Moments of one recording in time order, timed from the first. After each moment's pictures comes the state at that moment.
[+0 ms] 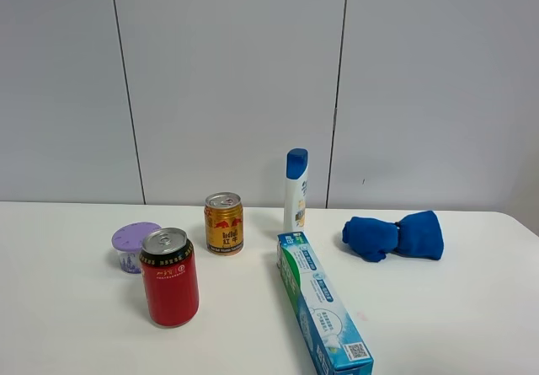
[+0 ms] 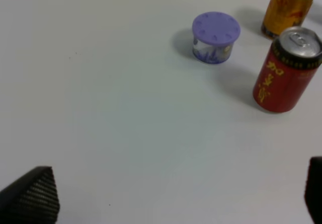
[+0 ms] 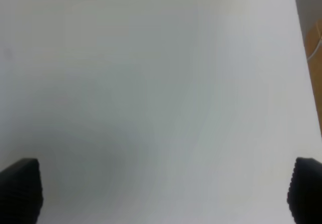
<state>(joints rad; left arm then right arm) 0.08 0.00 -0.51 -0.11 1.05 0.07 0.01 0.43 -0.57 -0.06 1.00 0.00</state>
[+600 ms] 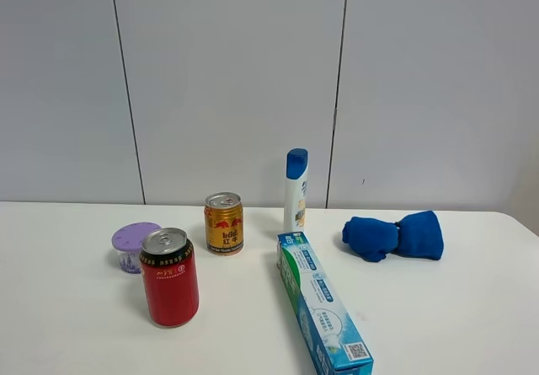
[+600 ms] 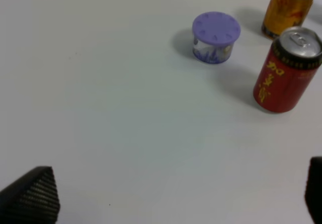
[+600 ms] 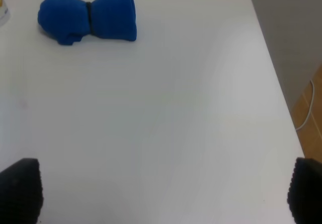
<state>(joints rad) 0.08 0.00 -0.51 -0.11 1.05 0.07 0.01 0.00 -0.50 -0.06 1.07 0.00</state>
